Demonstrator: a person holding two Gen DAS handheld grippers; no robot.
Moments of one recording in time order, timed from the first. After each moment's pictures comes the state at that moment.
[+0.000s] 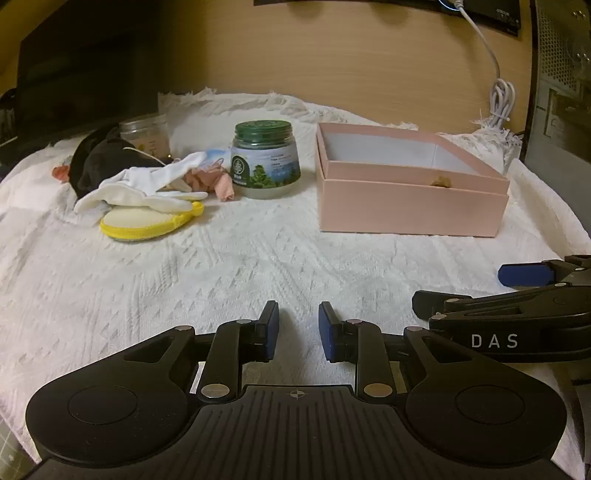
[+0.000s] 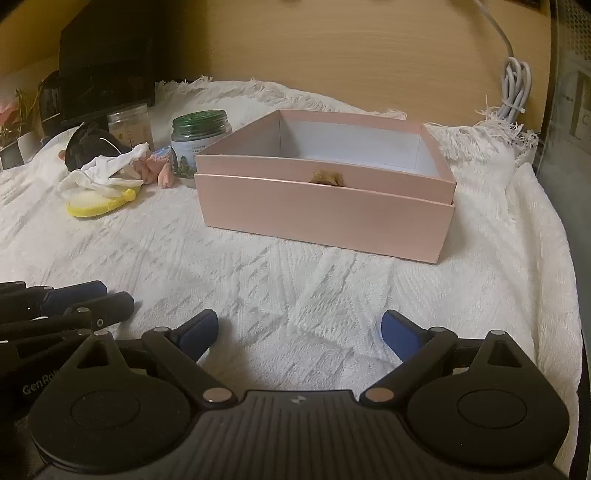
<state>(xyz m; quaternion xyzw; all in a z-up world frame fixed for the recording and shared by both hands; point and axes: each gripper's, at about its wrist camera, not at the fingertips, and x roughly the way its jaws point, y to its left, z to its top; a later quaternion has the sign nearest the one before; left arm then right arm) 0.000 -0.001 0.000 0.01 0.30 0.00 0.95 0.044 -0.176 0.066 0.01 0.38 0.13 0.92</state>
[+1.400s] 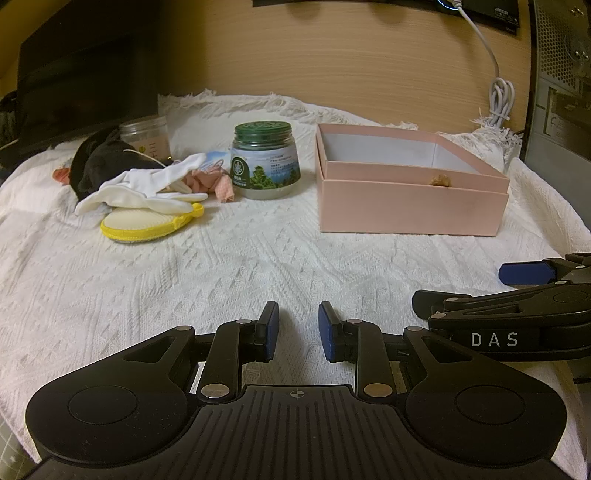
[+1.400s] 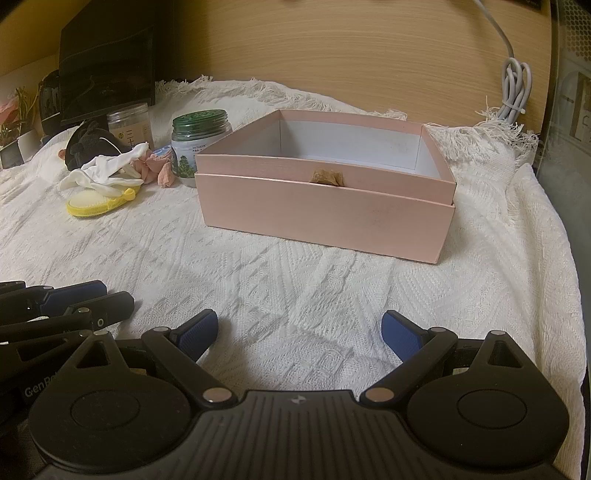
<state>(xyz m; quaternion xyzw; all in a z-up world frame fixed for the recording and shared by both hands) -0.001 -0.001 0.000 0.00 0.30 0.00 0.95 0.042 -0.173 0.069 0.00 0.38 0.12 0.92</state>
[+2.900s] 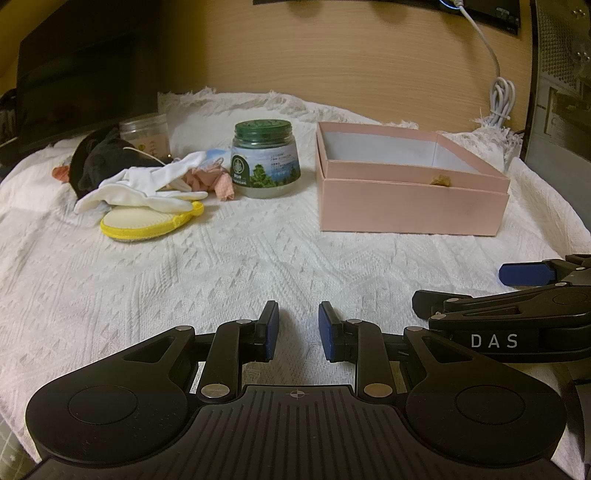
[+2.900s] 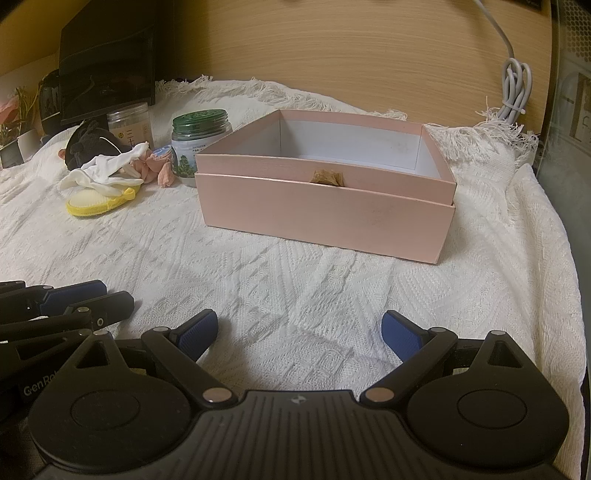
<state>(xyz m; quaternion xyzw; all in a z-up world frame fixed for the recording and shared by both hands) 0.001 0.000 0.002 0.00 0.31 0.00 0.95 0.043 -0.175 0.067 0.00 0.38 0.12 0.92</state>
